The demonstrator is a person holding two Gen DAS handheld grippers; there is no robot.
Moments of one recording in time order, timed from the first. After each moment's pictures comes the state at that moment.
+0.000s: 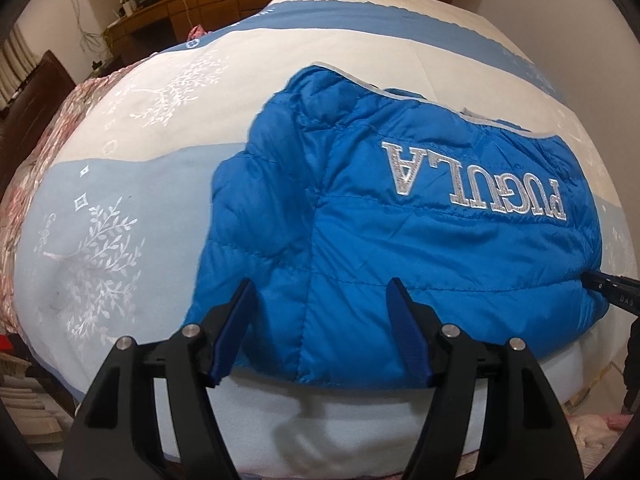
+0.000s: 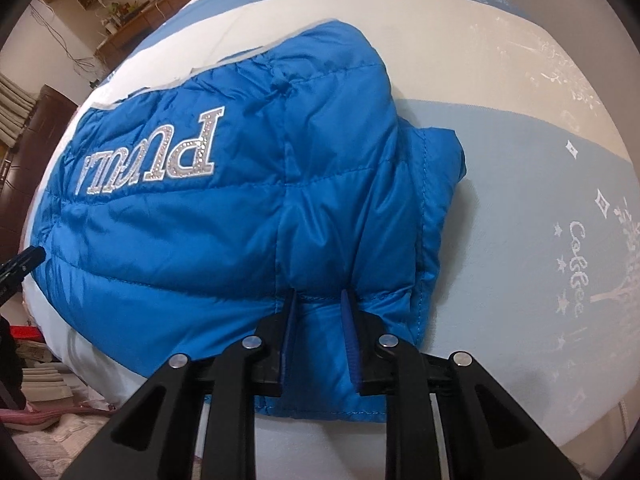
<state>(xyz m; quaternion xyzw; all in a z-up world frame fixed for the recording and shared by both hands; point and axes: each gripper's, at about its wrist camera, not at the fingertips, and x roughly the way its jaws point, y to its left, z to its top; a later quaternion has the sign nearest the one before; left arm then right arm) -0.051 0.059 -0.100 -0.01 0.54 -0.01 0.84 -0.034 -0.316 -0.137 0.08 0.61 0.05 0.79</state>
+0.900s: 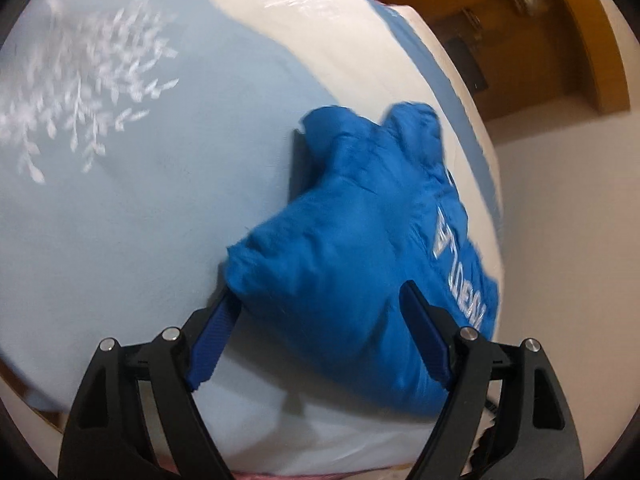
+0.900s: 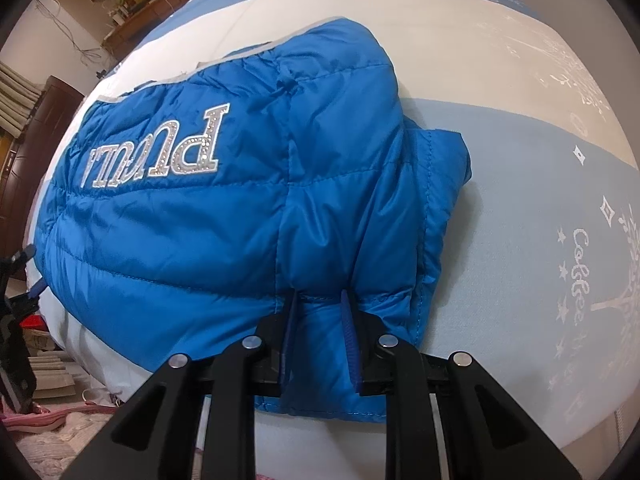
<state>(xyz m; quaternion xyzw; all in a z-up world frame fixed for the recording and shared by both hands) -0.079 0.179 -0.166 -0.43 0.50 -0.03 0.75 -0.023 -0.318 -0.136 0.07 0.62 0.07 0.78</state>
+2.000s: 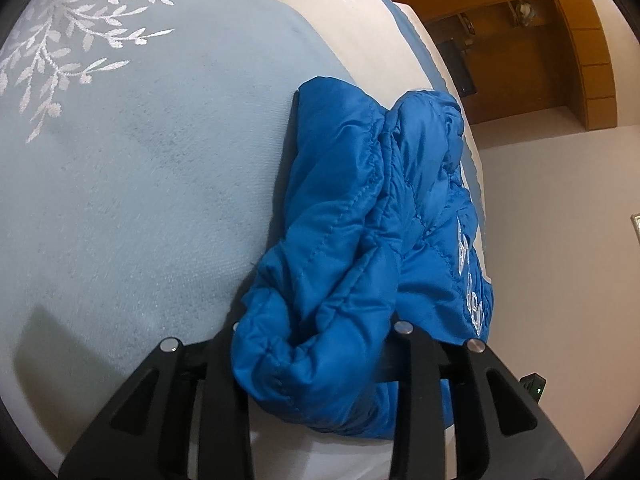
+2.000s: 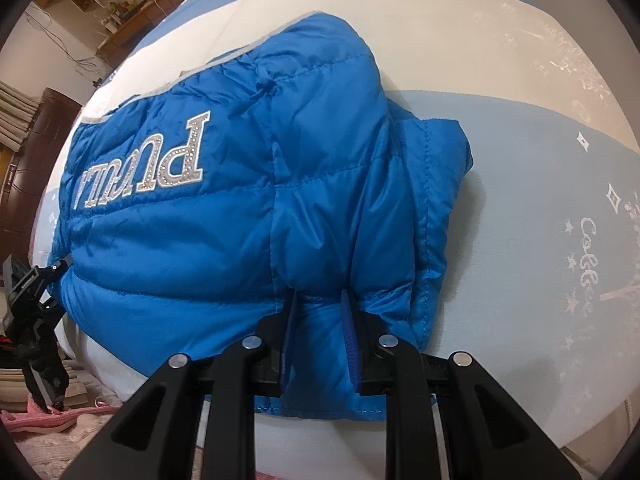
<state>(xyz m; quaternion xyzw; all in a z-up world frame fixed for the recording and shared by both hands) -0.060 0.156 -0.211 -0.45 0.48 -0.06 0.75 -0.017 -0.331 -0.146 0.10 0.63 0.07 0.77</state>
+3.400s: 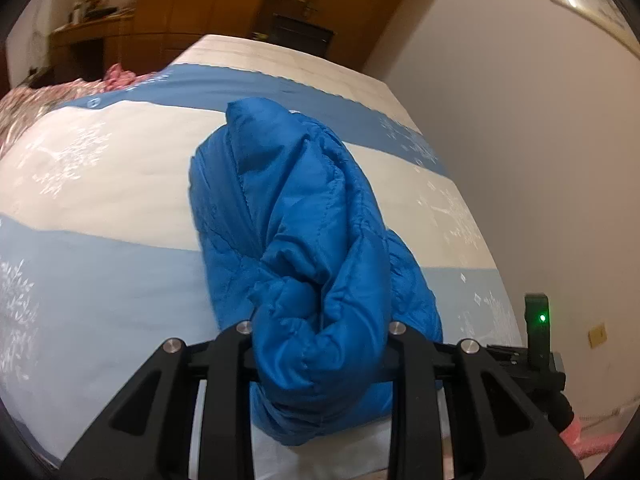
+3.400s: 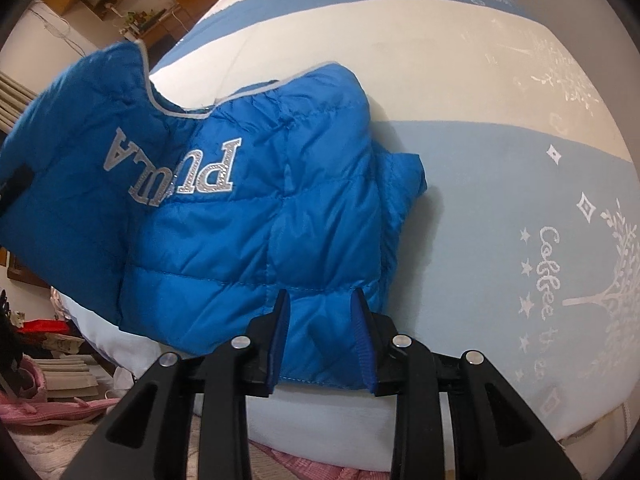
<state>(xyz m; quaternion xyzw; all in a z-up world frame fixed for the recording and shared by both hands) -0.024 -0.060 0.007 -0.12 0.44 -0.19 0.87 -0.044 -0.373 -0.103 0.11 0.61 0.10 0.78</state>
